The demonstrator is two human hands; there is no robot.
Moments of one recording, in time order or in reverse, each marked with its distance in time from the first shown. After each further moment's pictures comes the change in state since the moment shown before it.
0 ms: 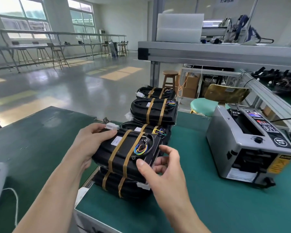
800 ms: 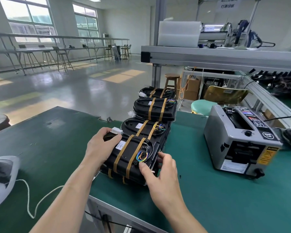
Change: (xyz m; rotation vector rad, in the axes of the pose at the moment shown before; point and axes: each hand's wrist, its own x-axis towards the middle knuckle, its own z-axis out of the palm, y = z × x) left_hand -0.037 -0.024 0.002 0.293 0.053 0.047; right_hand -0.022 0.025 -0.001 -0.394 -0.007 0.006
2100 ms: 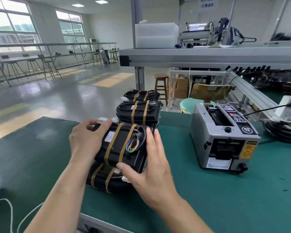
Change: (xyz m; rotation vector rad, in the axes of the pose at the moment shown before) left_hand 0.001 0.056 0.024 0.144 0.336 0.175; right_hand 0.016 -0.015 -0.028 -0.123 0.020 -0.392
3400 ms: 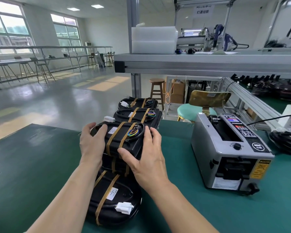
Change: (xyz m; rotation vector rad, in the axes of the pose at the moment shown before) left_hand 0.056 -0.017 0.077 -0.477 -0.019 -0.187; right_hand 0.090 0.037 0.020 -0.069 0.025 0.110
